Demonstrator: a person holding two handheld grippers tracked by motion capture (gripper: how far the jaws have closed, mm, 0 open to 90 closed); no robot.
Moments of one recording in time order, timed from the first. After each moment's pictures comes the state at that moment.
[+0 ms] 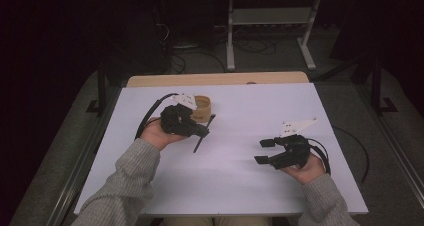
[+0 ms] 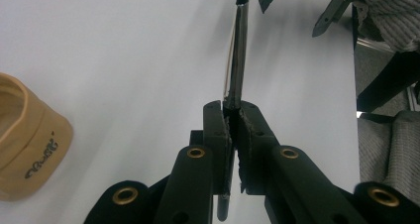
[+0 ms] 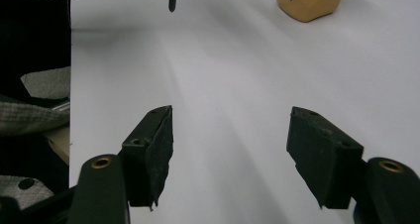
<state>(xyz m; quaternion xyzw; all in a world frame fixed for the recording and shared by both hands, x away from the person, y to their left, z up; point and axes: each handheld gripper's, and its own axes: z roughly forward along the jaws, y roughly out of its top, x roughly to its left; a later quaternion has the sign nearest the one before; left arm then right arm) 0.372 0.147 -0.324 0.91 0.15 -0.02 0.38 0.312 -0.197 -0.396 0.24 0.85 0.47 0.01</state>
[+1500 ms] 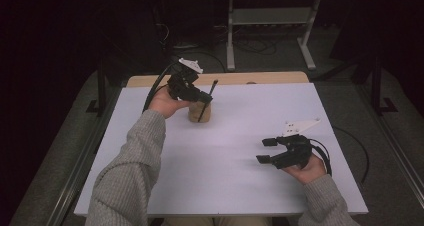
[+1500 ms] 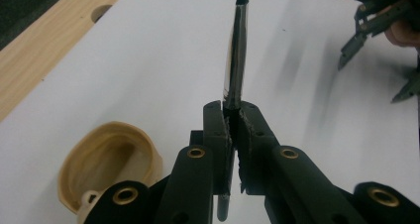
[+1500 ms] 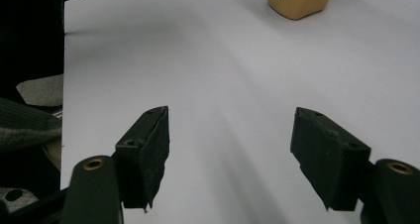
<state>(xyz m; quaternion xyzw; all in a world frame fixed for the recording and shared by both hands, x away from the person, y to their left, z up) 0.454 0.134 -0.294 0.90 0.21 0.01 0.37 0.314 -0.203 -0.402 0.25 0.84 0.47 0.02</state>
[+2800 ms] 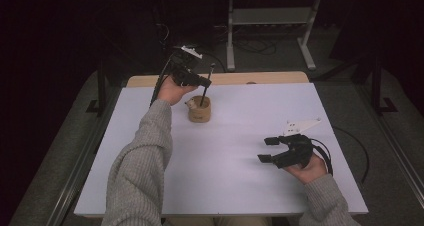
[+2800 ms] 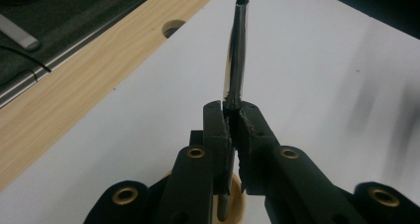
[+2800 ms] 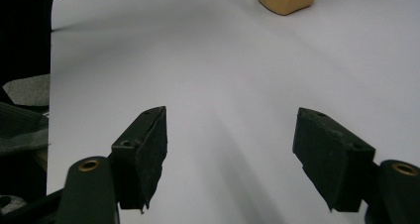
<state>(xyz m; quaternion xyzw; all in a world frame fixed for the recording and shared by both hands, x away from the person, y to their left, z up) 0.514 0.135 -0.309 0.88 0.29 0.05 0.38 0.316 -0.207 -0.404 0.26 0.84 0.47 0.03</state>
